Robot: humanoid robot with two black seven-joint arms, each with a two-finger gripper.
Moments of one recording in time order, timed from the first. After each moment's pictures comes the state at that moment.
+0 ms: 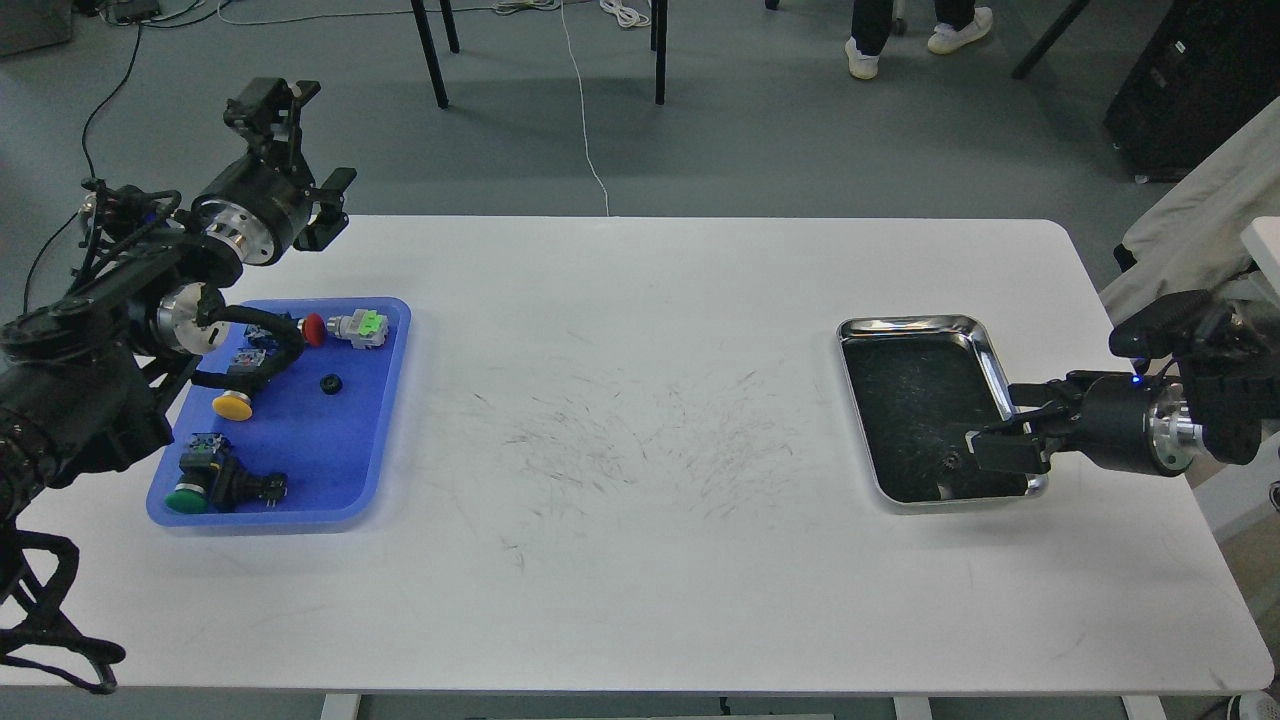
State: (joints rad) left arm -0.97 0.33 -0.39 -0.42 0.01 -0.28 -0.34; right arm 1.42 -0.86 -0.82 1.31 -1.30 -0.16 0.39
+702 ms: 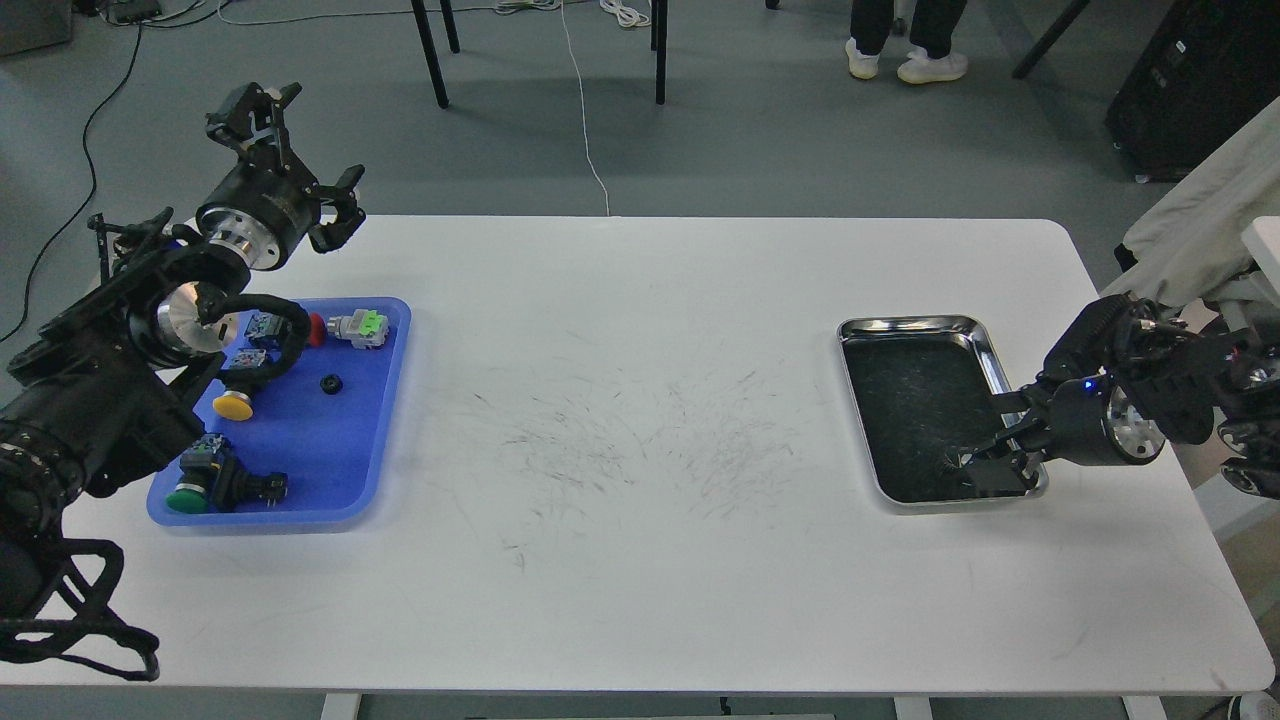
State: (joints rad) left arm -0.94 0.30 -0.57 -0.41 -0.12 -0.34 -0.23; right arm 1.39 -0.64 -0.95 1.08 -1.38 -0.16 0.40
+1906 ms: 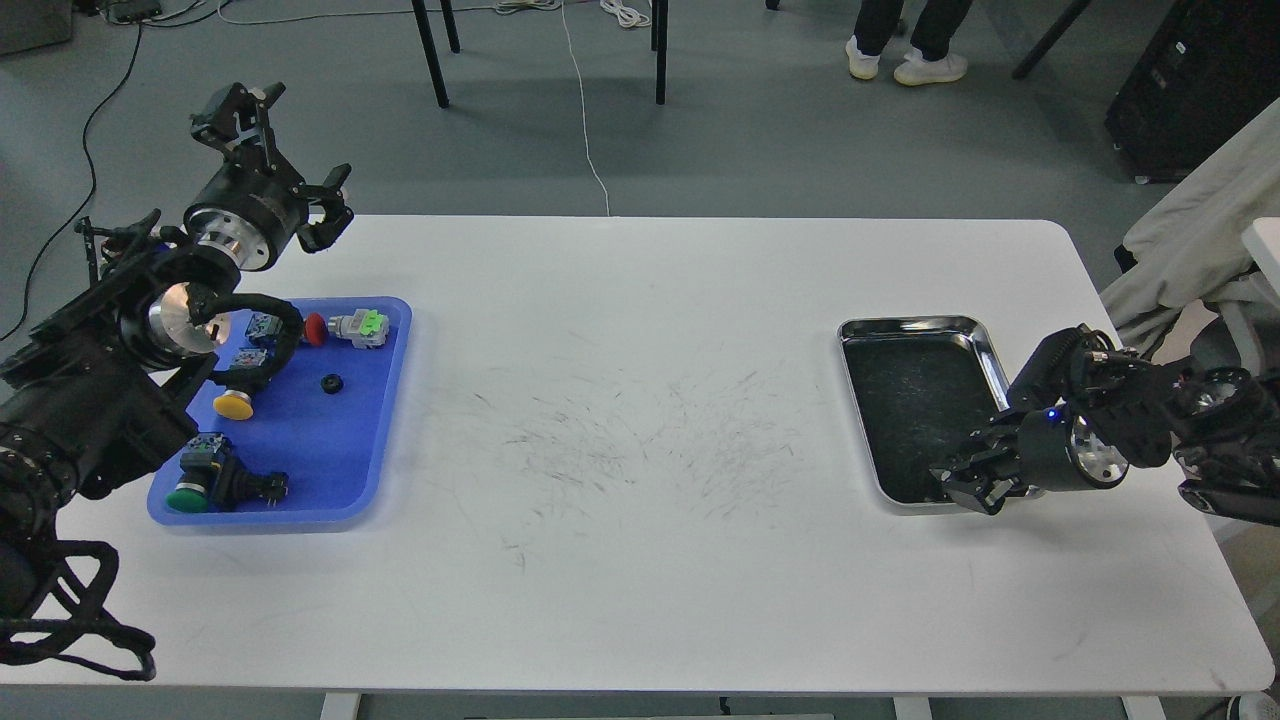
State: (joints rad) left arm -0.93 0.31 -0.57 -0.40 -0.12 -0.33 -0.24; right arm 1.32 -0.56 -0.95 1.01 -1.38 -0.16 0.42
